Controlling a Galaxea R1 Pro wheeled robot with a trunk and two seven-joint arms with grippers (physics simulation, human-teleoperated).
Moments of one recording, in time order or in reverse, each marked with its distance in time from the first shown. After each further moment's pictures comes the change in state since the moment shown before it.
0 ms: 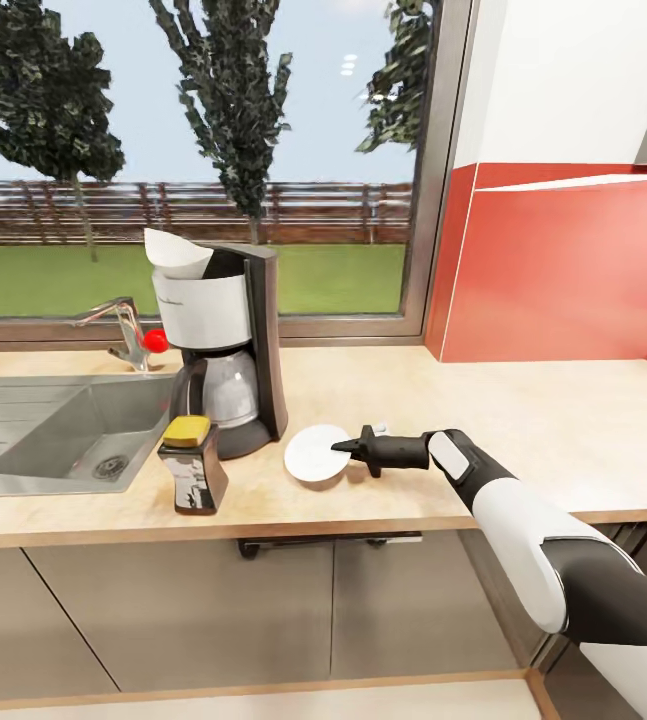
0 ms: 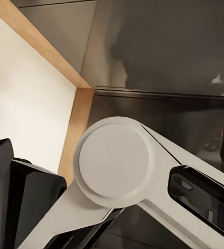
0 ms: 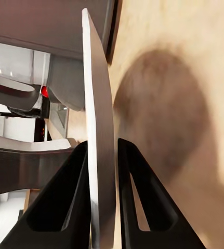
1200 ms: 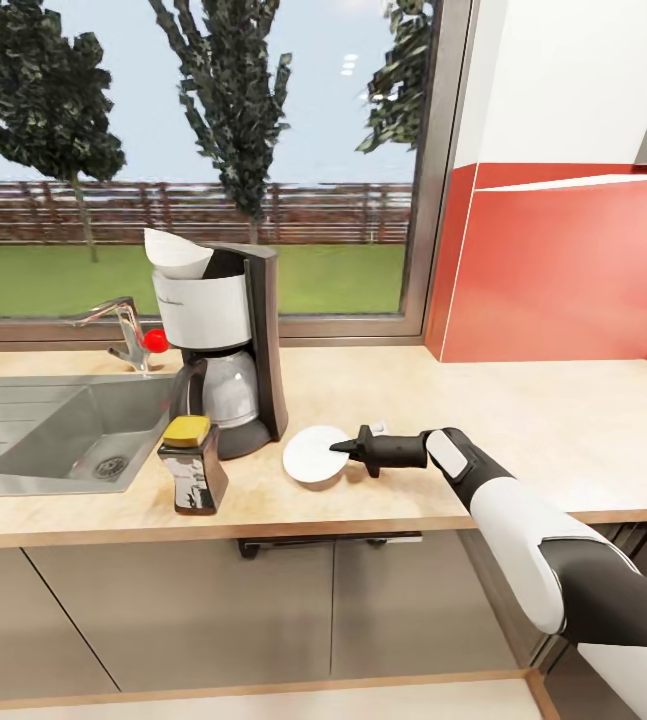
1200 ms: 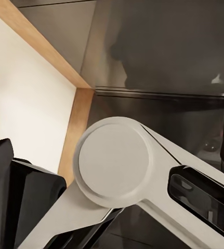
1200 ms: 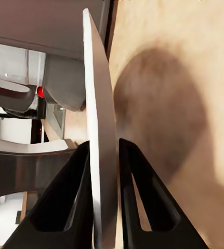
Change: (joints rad) left arm 0.000 0.000 0.000 0.000 0.000 0.000 -0.001; right arm 0.000 0.008 0.002 -0.013 -0.029 0.013 -0.053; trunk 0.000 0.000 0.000
